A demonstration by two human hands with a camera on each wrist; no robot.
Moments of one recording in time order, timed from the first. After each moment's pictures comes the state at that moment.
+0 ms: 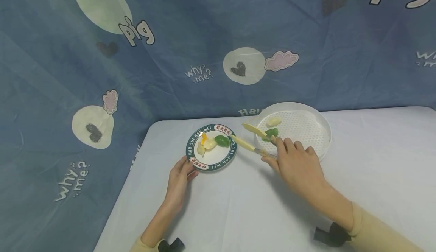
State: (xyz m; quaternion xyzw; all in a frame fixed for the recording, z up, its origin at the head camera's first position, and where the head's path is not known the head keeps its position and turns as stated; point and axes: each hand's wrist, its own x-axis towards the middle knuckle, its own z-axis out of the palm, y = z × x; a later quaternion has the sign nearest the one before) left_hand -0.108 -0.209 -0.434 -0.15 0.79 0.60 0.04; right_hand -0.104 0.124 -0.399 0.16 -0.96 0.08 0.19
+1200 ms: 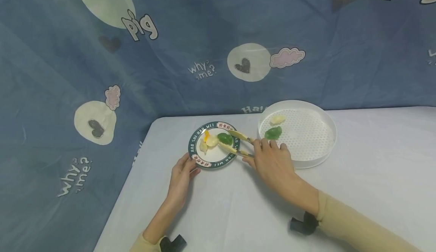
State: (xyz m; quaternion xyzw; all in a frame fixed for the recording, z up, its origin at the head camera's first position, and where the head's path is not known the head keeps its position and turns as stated) left_hand -0.108 -0.210 -0.435 -0.15 0.79 0.60 0.05; right_hand -0.125 0.064 -0.416 0.19 -0.96 0.04 0.19
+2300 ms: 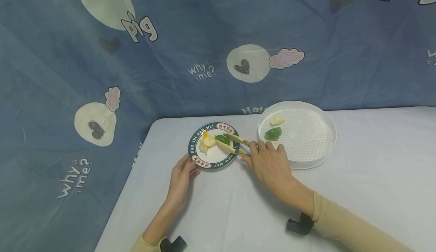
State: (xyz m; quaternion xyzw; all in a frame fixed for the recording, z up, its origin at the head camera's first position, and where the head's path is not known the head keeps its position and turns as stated) left_hand -0.109 -0.210 -0.435 -0.16 0.78 0.60 0.05; right_hand -0.127 0.057 -0.425 0.19 -0.96 0.04 0.20
